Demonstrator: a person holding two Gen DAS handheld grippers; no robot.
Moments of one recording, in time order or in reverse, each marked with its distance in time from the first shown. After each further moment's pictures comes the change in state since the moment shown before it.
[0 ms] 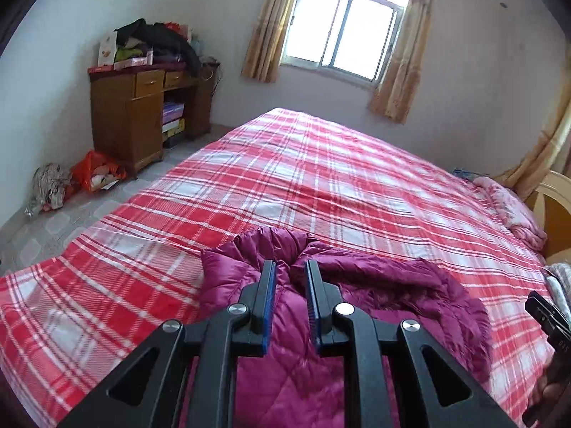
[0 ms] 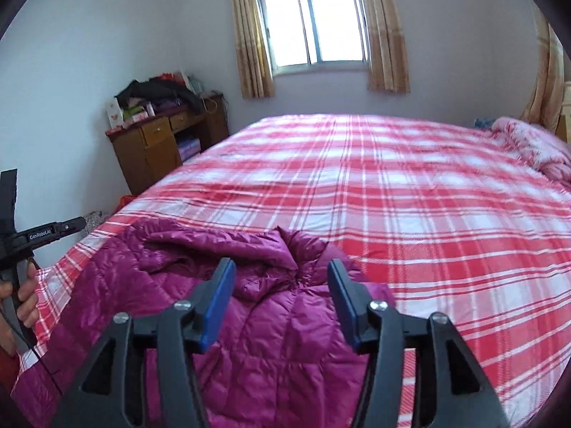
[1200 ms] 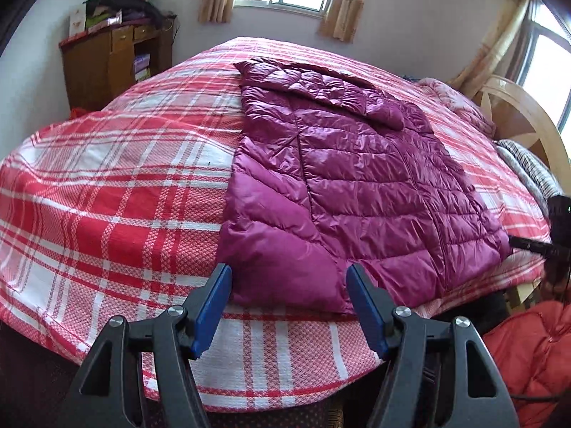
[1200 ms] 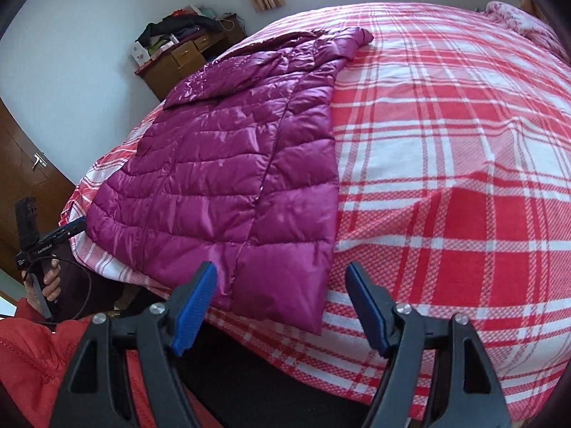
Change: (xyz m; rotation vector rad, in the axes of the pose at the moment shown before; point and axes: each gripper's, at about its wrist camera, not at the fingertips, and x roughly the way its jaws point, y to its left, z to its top) left arm -0.201 0.092 -0.255 0.152 0.281 -0.118; right arm -0.165 0.039 -0.249 0.185 0.448 0.188
